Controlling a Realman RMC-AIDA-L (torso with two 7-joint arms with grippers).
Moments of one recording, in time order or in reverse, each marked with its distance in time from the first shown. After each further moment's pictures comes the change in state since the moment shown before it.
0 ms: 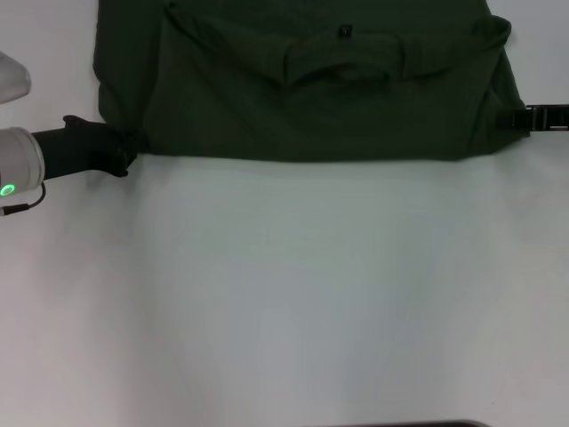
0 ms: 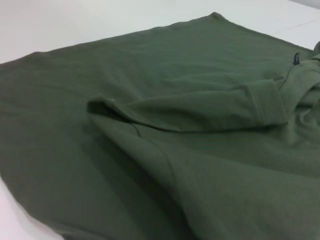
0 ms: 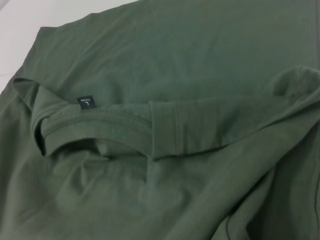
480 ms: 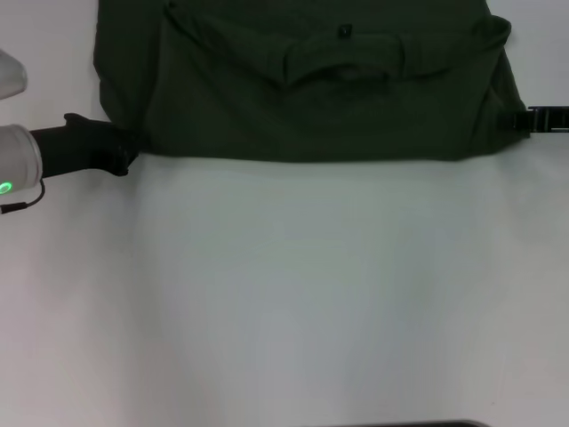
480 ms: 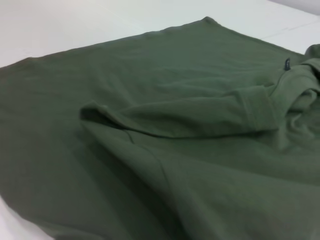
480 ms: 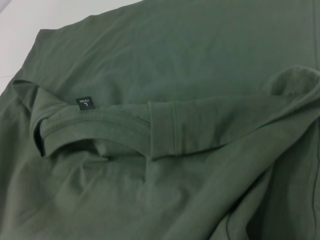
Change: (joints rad) left arm 0.001 0.006 -0.002 0.015 0.002 0.040 -0.008; right arm -0.007 0.000 0.000 0.000 0.007 0.000 -0.003
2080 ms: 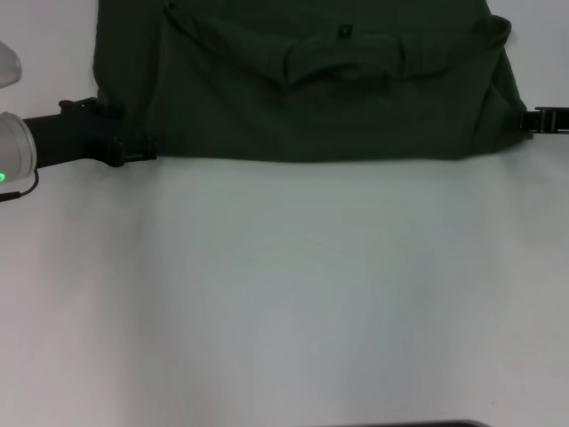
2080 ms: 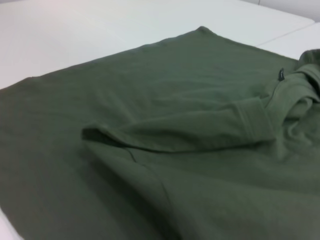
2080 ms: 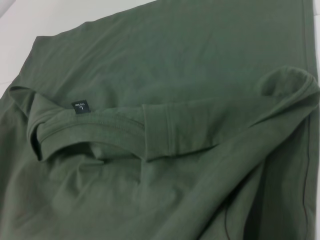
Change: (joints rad) left arm 0.022 -0.014 0.028 0.091 0.008 0.020 -0.018; right arm -0.011 0.000 0.026 -0.003 0.003 -0.008 -0.012
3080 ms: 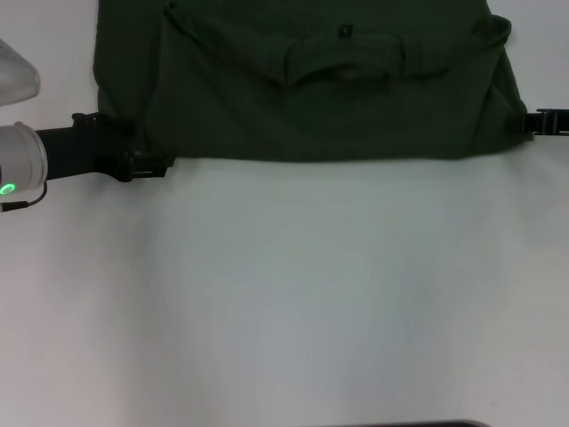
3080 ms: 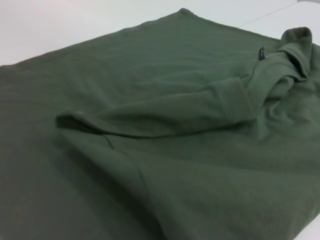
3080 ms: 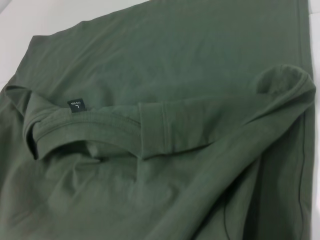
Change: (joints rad) left arm -0.005 0.000 0.031 -0.019 0.026 0.002 0.013; right arm -0.005 0.000 0.000 0.002 0.000 0.006 -0.002
